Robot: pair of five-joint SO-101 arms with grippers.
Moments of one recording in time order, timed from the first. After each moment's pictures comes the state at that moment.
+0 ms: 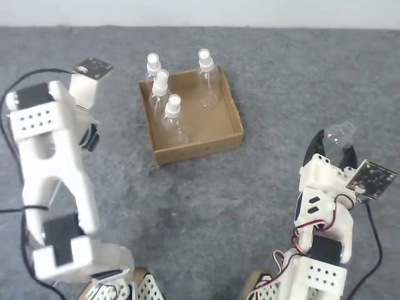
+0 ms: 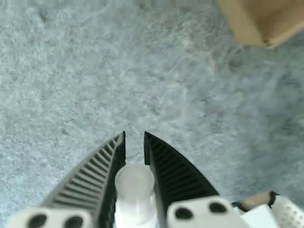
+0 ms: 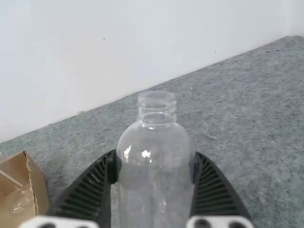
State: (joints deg) left arm -23.2 0.5 -0.6 98.6 -35.6; right arm 12.3 -92.1 89.5 24.3 -15.2
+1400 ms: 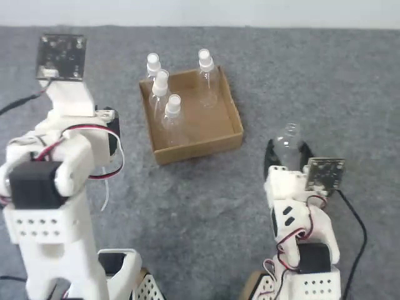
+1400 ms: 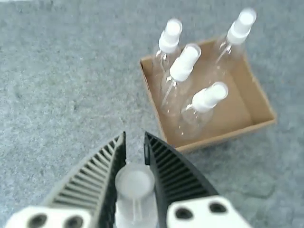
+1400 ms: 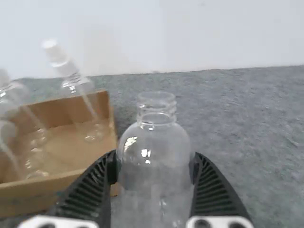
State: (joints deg) left arm -6.3 -37.8 2.6 93.2 3.0; right arm -7.2 -103.0 88.3 39.8 -6.3
